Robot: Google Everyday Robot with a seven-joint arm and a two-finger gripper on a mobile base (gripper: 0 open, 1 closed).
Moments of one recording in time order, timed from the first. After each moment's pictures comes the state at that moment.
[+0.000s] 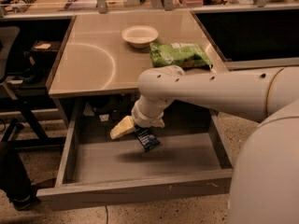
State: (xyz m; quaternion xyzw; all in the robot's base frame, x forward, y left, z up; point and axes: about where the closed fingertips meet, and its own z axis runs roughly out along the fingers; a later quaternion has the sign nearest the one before) arm 0.571 0.033 0.637 -0.20 0.97 0.14 0.08
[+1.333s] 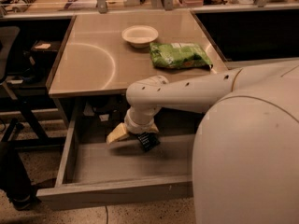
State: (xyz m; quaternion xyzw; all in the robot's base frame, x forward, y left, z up) arm 0.581 0.054 0.586 -0.19 0.97 0.12 0.07
